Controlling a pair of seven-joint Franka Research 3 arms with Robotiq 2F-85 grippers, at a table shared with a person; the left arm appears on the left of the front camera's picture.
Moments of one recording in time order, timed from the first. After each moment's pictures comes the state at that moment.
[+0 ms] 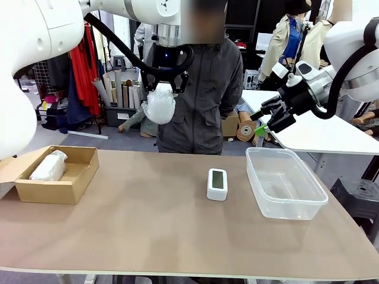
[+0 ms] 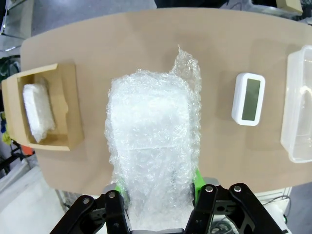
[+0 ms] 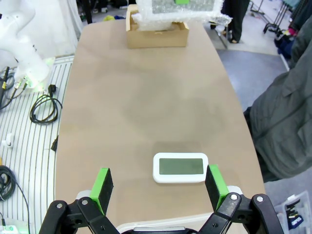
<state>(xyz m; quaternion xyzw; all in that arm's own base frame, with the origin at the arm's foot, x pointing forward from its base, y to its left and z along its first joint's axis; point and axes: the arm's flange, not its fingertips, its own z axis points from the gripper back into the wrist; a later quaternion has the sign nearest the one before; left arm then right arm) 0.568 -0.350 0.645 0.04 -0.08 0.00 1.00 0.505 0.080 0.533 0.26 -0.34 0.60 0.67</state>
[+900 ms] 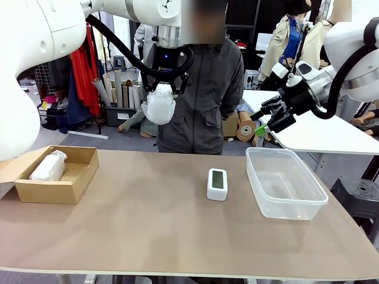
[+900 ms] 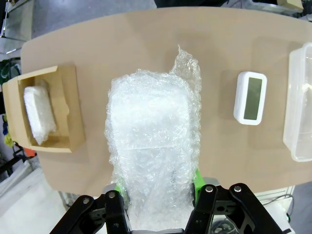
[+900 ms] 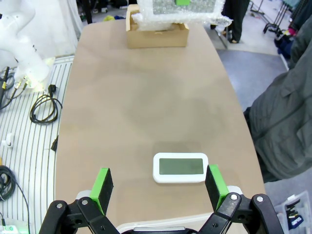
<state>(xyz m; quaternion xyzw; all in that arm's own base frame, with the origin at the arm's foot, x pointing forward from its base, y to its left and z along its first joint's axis) 0.570 -0.351 0.642 0.04 -0.08 -0.01 1.00 0.505 0.080 0.533 0.26 -0.34 0.60 0.67</state>
